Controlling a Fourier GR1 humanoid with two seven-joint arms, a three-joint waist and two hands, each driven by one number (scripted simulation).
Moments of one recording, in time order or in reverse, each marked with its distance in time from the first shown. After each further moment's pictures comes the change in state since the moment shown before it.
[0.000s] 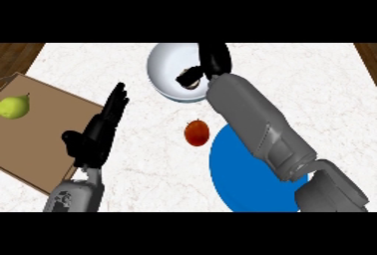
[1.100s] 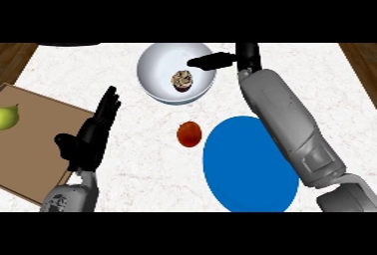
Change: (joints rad) left arm 0.030 0.005 0.036 0.010 -0.002 0.009 -0.017; right arm 0.181 -0.099 -0.305 -0.286 -0.207 0.090 -0.245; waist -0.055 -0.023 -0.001
